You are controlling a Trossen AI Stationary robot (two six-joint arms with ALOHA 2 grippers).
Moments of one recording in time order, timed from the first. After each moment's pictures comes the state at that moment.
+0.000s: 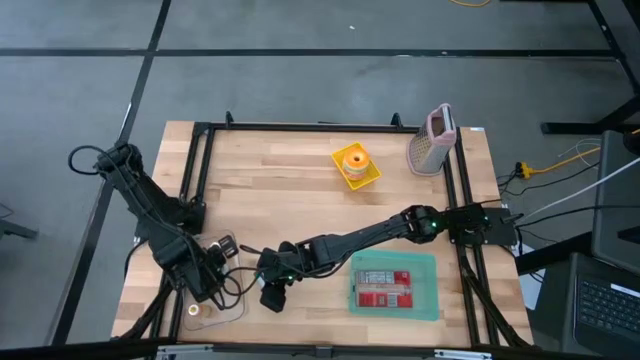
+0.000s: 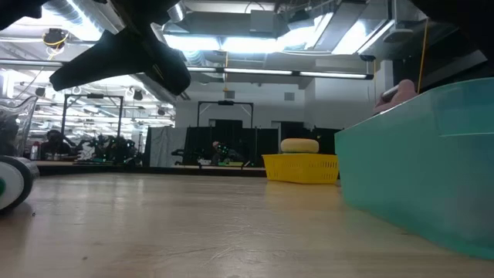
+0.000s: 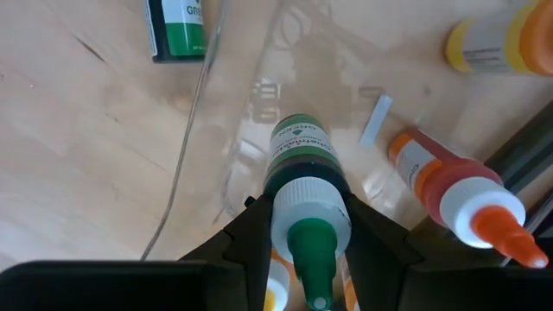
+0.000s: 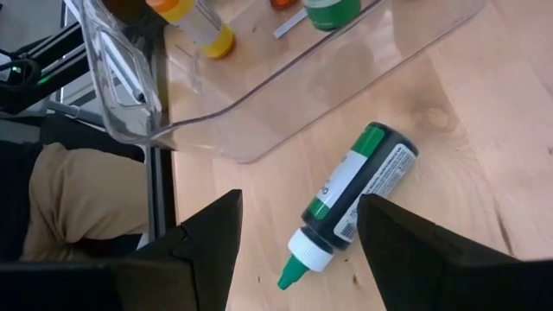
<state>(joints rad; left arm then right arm) -0.87 1.32 1.02 -1.20 -0.11 0.07 0.34 2.52 2.34 -0.63 -0.01 0.67</state>
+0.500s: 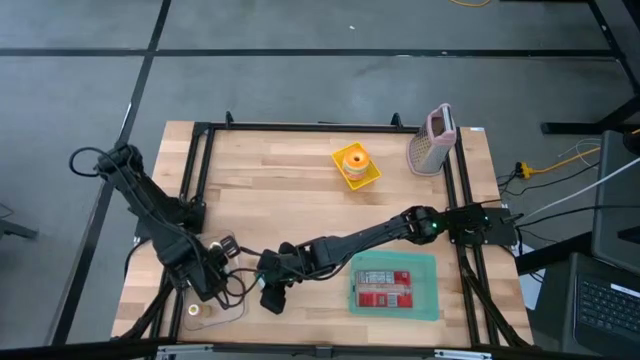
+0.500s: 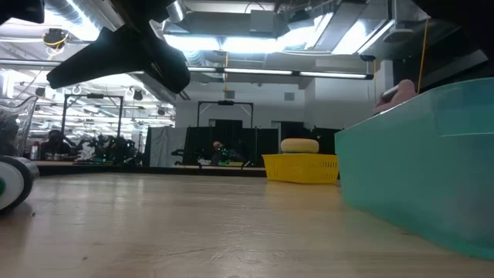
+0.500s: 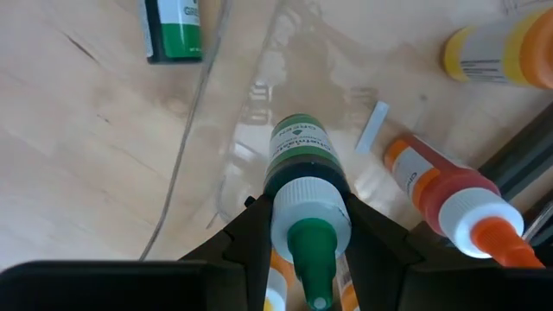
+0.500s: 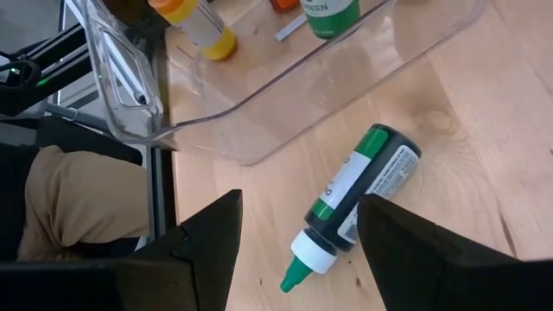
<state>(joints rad) -0.85 1.33 1.02 -1.18 -0.08 0.07 0.35 2.52 2.34 -0.62 0.01 0.67</state>
